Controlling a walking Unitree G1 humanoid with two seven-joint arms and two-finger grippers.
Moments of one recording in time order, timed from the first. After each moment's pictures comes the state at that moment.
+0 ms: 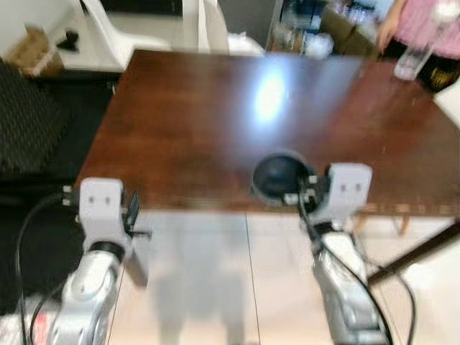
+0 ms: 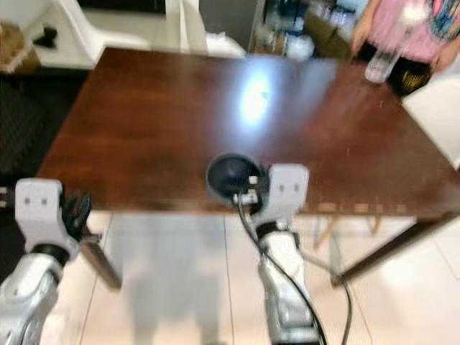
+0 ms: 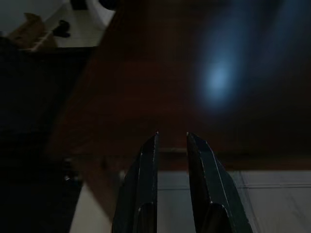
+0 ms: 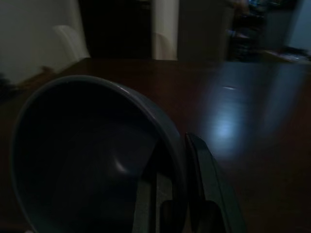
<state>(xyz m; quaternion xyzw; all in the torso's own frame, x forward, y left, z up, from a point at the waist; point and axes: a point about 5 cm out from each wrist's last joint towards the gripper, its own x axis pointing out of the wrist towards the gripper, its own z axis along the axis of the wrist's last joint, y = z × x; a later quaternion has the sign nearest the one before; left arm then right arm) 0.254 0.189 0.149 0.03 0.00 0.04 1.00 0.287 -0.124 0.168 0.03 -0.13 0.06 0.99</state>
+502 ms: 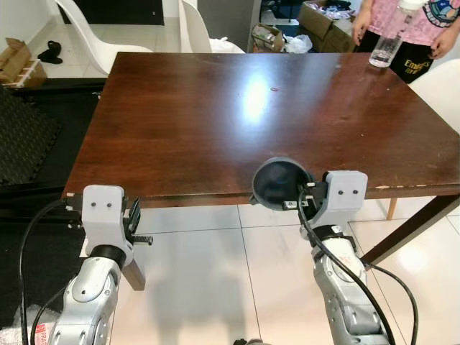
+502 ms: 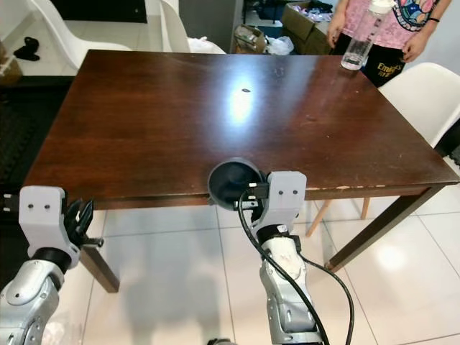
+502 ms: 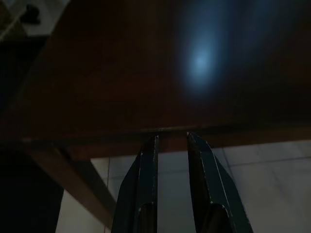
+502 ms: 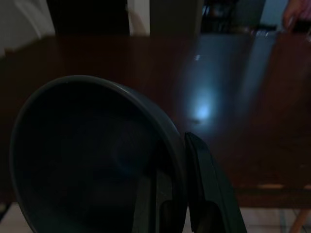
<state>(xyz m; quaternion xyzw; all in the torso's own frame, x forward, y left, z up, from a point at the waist) 0.253 0.191 0.130 0.02 0.04 0.03 1.00 0.286 -0.136 0.146 0.01 -0.08 0.05 1.00</state>
